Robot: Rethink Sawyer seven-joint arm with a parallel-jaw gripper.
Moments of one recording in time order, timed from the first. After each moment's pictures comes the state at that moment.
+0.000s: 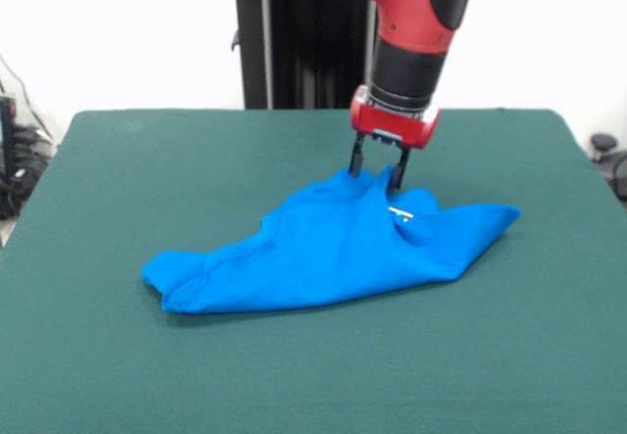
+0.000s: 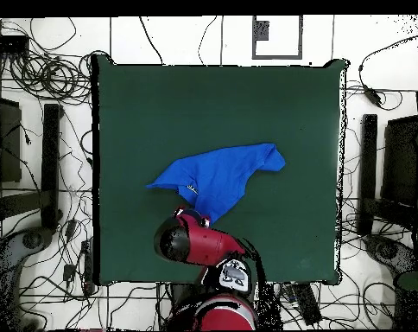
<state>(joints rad) 0.06 -0.45 -0.18 1.97 0.14 0.01 1.91</state>
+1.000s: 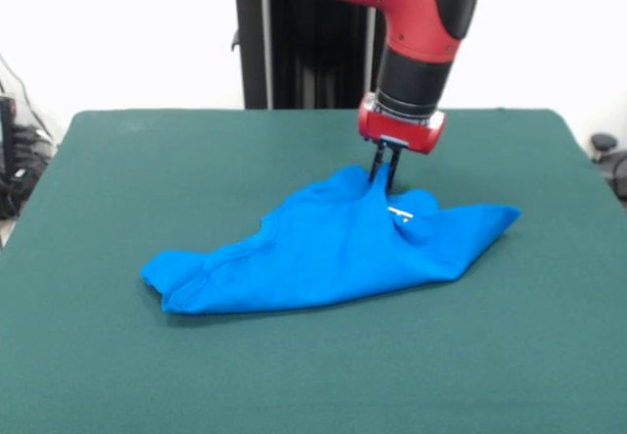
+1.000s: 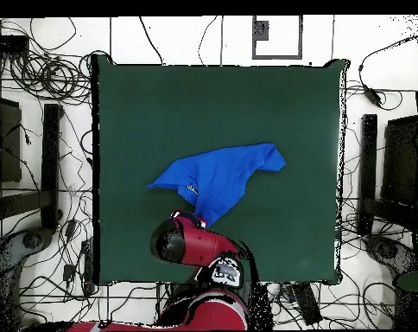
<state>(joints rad) 0.09 -0.42 -0.18 1.97 0.15 -0.02 1.91</state>
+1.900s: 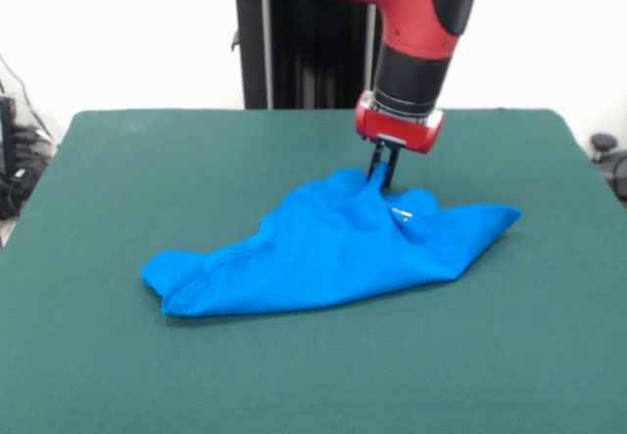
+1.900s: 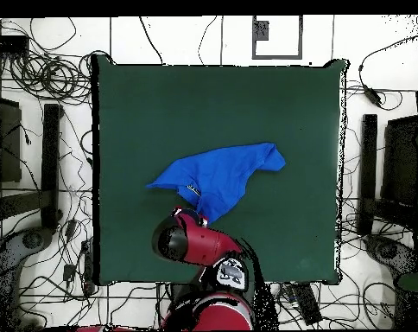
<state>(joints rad) 0.07 -0.45 -0.18 1.97 0.17 0.00 1.91</state>
